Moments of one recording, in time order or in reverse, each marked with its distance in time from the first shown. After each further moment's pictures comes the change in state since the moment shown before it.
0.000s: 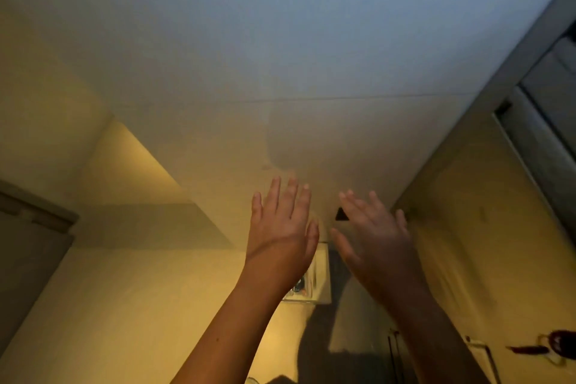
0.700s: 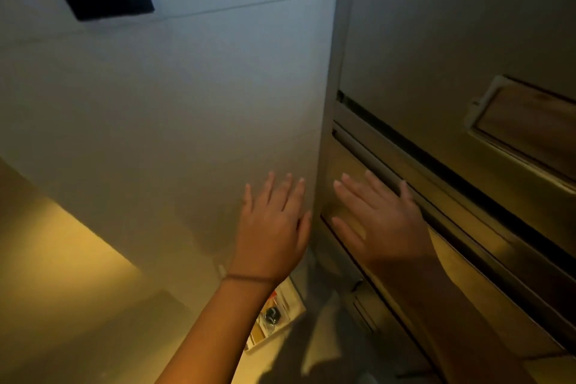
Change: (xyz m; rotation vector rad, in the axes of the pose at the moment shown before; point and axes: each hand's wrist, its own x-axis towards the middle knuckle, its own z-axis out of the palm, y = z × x) left_hand -0.041 0.035 -0.181 -0.139 0.163 0.556; right_hand -0.108 -0.129 -0.170 -0.349 0.385 0.202
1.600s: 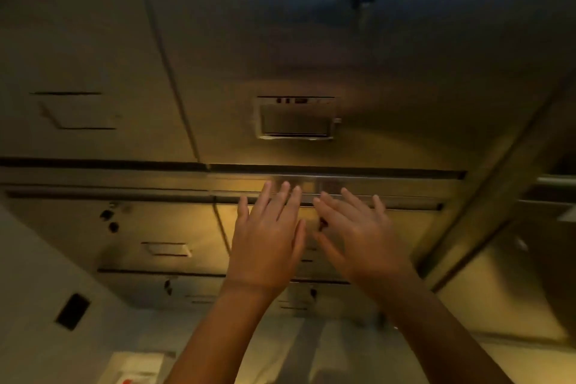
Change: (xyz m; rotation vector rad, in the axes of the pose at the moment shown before) left_hand -0.191 0.325 -0.081 -0.518 -0.091 0.869; right_hand -0.388 -0.027 -0.219 -0.371 0.168 0.855
